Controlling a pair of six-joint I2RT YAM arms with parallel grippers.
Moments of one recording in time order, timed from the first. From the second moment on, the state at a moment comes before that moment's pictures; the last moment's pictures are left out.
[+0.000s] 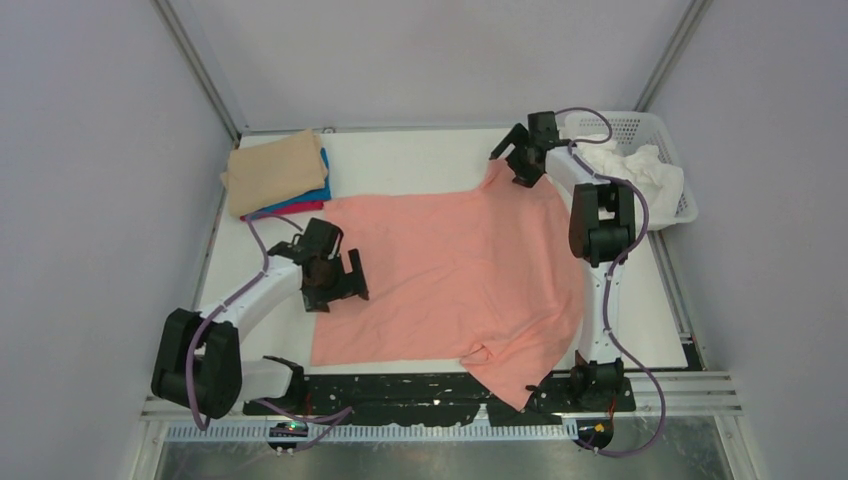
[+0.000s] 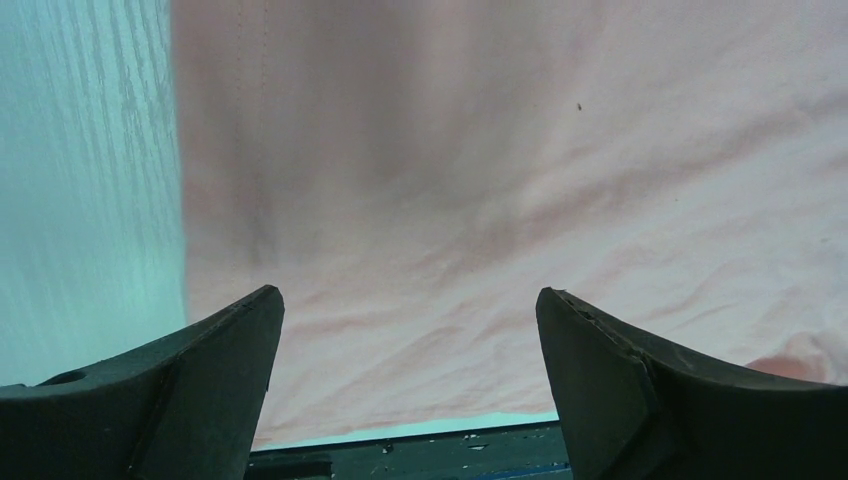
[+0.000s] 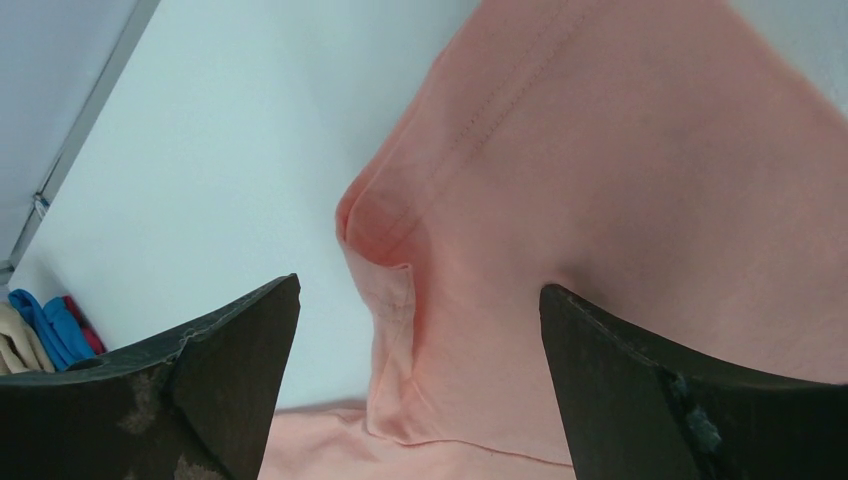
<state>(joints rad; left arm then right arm) -0.32 1.28 0.72 -0.69 0.08 -0.60 0.12 2.32 1.86 -0.37 -0.10 0.80</state>
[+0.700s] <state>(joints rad) -0.29 1.83 1.32 -0.60 0.06 -0.57 0.08 2.44 2.04 -0.37 -0.16 0.86</state>
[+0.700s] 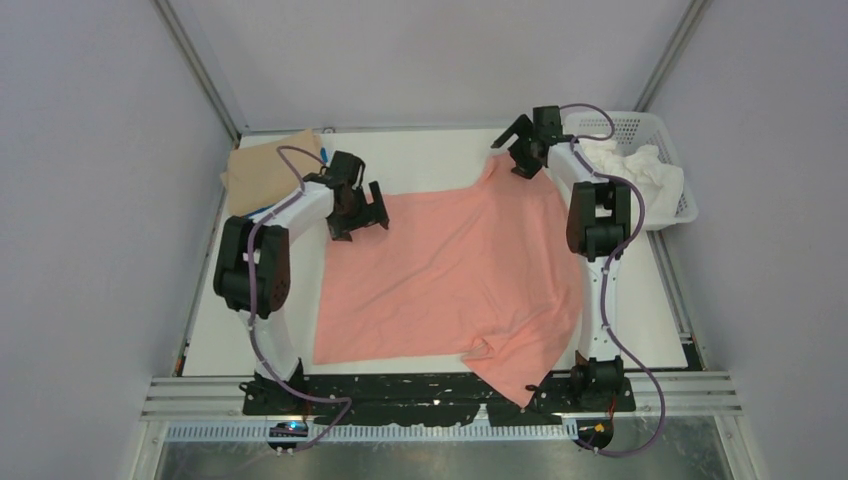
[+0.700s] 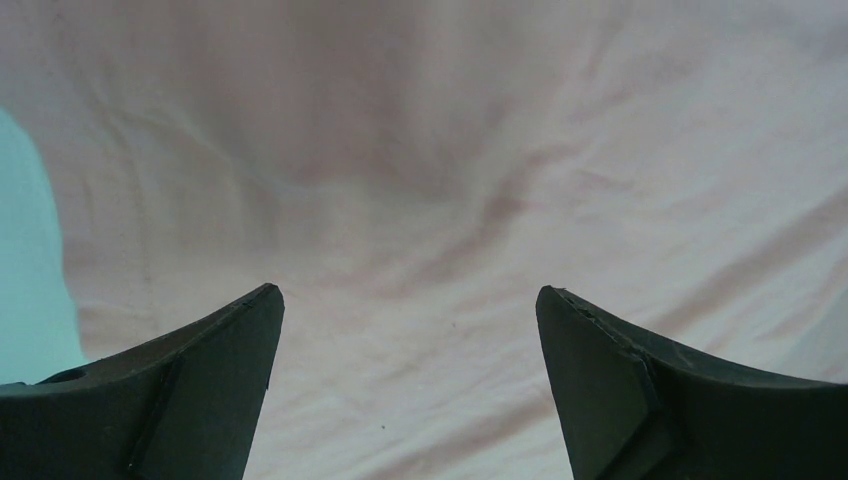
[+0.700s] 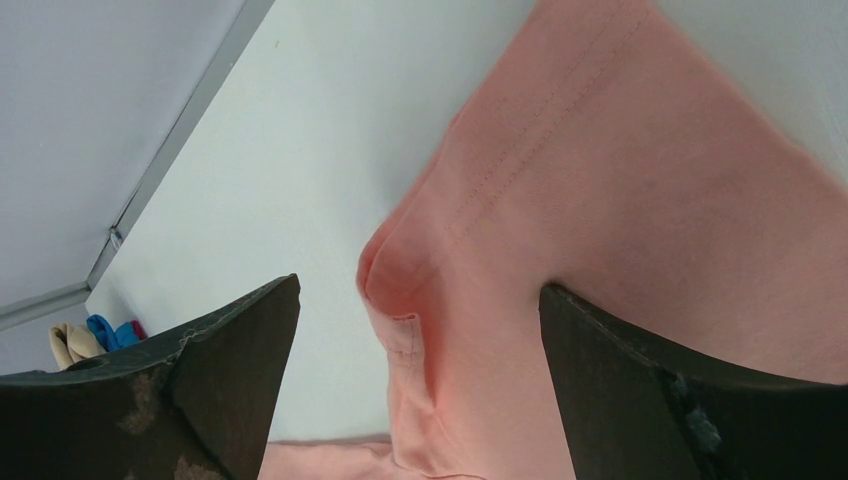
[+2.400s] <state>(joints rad) -0.22 1.41 1.34 -0.70 0.06 -0.52 0.29 1.63 1.47 -0.53 0.17 0.41</state>
